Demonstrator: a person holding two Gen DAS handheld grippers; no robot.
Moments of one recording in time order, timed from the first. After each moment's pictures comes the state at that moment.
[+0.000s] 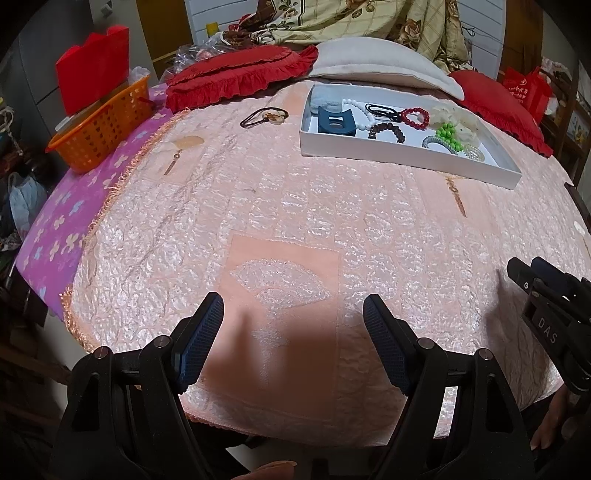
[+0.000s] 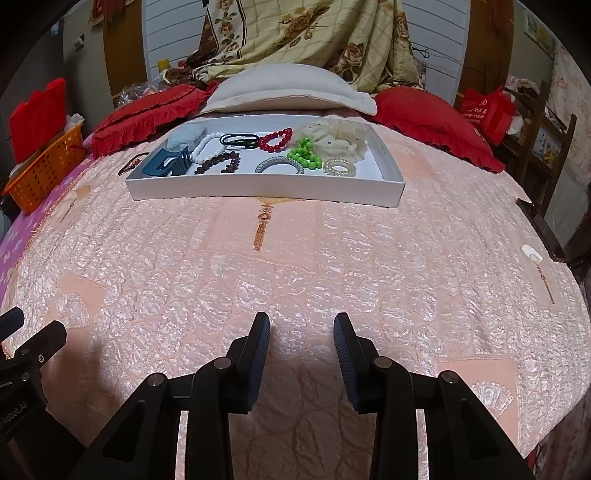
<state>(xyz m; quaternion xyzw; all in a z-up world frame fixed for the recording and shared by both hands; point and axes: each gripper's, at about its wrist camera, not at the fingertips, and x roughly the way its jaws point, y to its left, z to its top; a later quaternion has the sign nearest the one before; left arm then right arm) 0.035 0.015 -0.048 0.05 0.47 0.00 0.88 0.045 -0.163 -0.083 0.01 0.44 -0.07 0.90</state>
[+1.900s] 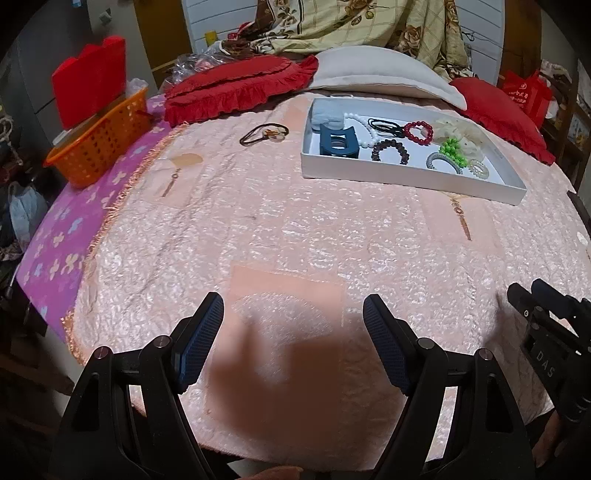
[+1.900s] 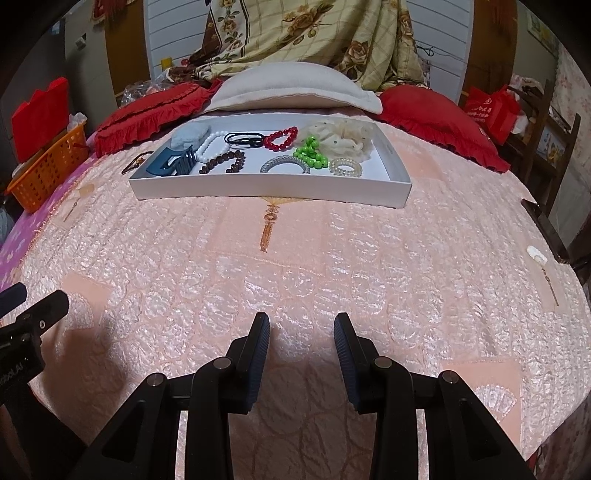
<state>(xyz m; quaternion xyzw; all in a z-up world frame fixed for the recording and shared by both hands) 0.057 0.013 -0.040 0.05 0.45 -0.01 0.89 0.049 -0.161 -0.082 0.02 0.44 -0.06 0.89</state>
